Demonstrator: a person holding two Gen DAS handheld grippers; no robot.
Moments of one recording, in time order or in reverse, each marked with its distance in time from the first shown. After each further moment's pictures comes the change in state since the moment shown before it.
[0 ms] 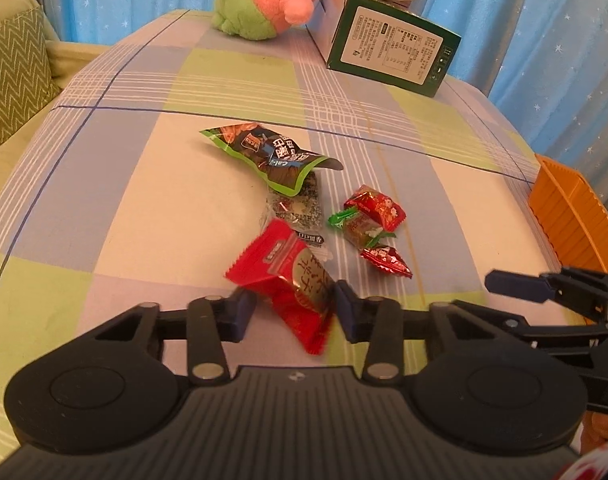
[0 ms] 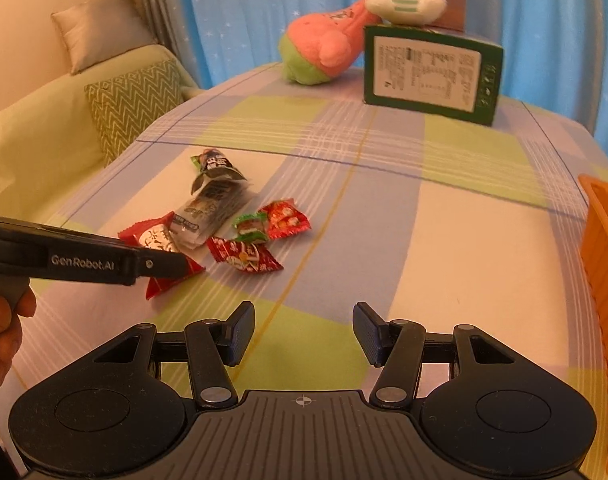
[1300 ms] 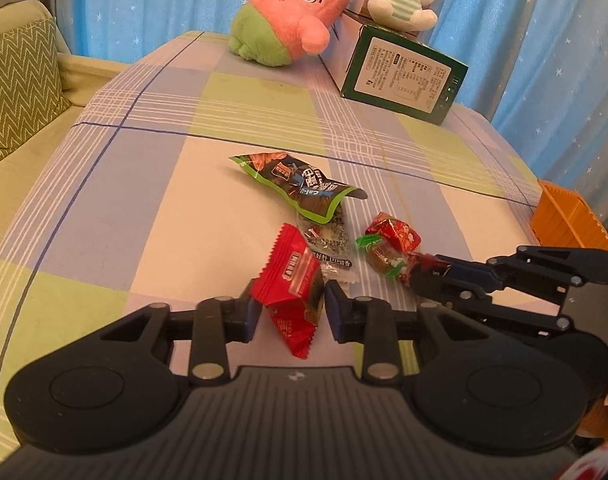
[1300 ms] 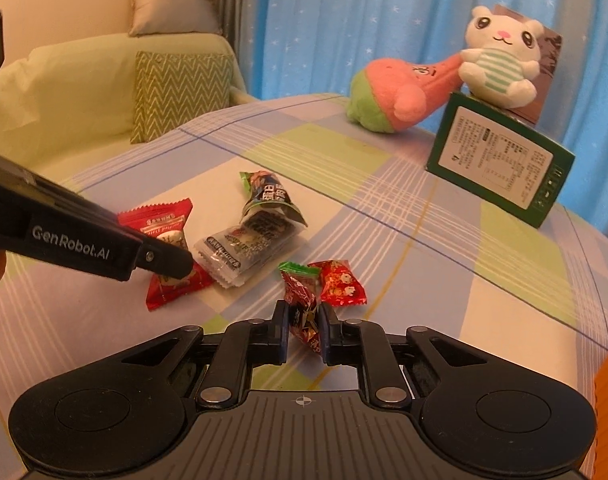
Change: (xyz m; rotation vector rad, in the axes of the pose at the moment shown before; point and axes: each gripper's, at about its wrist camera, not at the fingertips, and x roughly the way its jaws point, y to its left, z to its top) left arm -0.016 0.019 0.003 -0.018 -0.074 0.006; right arm 0.035 0.045 0.014 -0.275 -0.092 -0.017
